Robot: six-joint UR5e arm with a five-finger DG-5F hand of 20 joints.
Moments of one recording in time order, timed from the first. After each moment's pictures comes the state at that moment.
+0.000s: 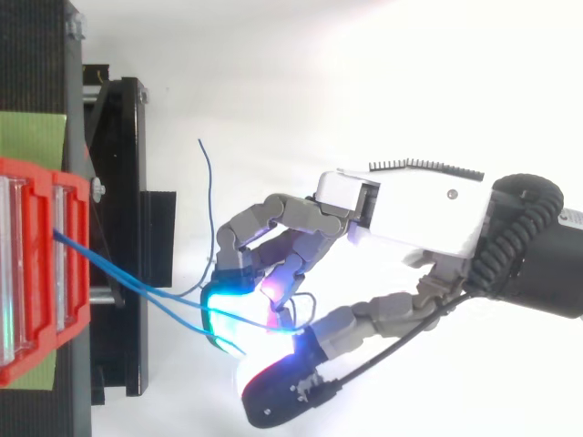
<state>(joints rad) 0.27 -2.27 -1.17 -3.02 -1.14 -0.05</state>
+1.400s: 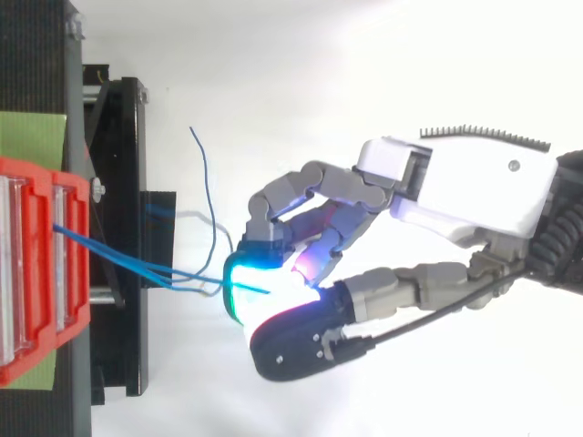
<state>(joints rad) 0.27 -2.21 -1.17 -3.12 -1.10 -0.05</state>
